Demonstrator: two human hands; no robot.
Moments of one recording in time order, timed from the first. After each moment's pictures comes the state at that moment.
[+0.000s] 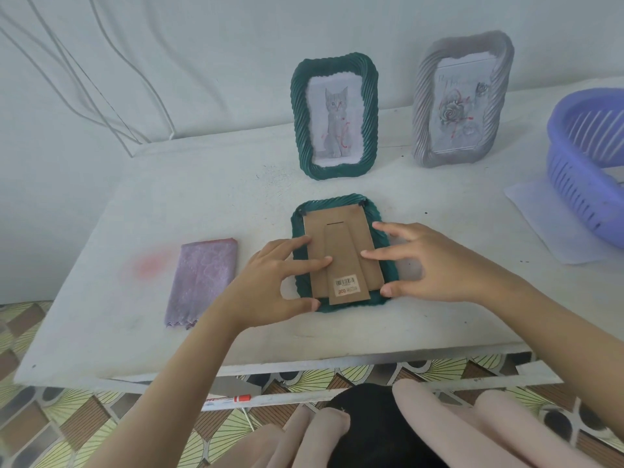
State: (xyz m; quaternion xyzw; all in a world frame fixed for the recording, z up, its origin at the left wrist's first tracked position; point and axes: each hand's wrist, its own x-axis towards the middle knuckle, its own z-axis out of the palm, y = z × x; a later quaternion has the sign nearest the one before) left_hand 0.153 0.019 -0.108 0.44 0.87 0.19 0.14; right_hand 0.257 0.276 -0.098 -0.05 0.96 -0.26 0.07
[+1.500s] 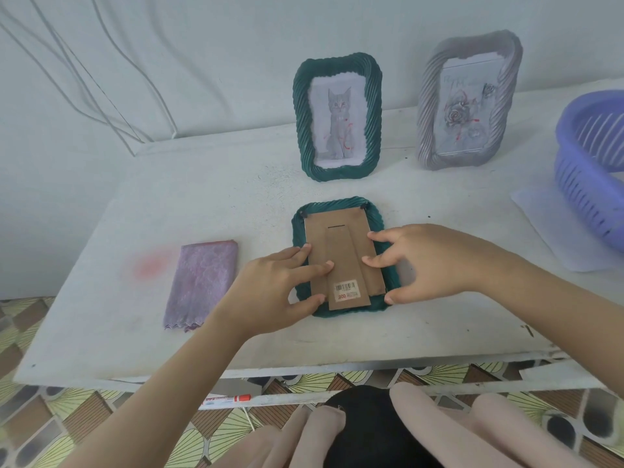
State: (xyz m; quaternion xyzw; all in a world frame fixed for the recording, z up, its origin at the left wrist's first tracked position) left_hand 0.159 0.024 -0.110 0.49 0.87 0.09 -0.02; right_hand 0.239 0.272 -0.071 -0.13 0.98 -0.09 0.15
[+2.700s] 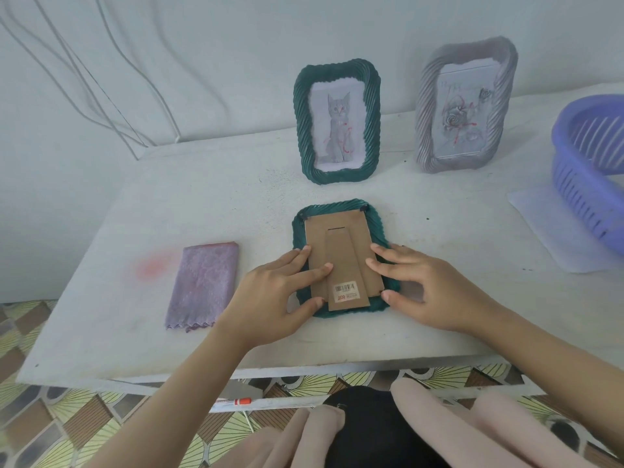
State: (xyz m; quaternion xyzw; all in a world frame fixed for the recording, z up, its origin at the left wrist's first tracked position) left_hand 0.171 0.019 -0.115 0.46 0.88 0.12 0.00; right_hand 0.273 0.268 -0.128 -0.05 0.93 -0.35 -0.02
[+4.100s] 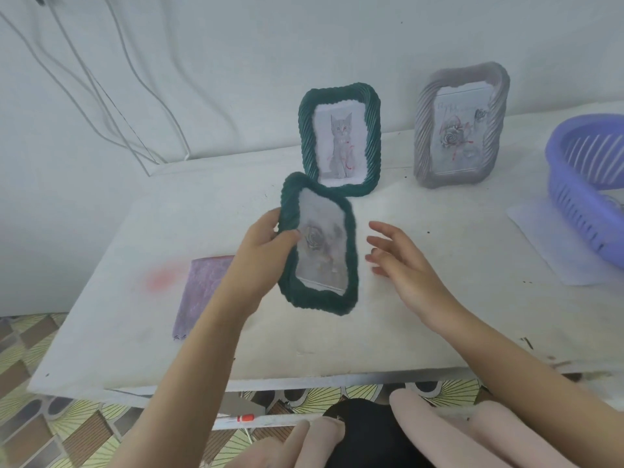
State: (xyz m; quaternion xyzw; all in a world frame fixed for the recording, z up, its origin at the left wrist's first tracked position) left_hand 0.170 0.053 -0.030 0.12 0.79 0.57 0.16; right_hand 0.244 0.227 -0.104 0.13 0.70 -0.69 -0.08
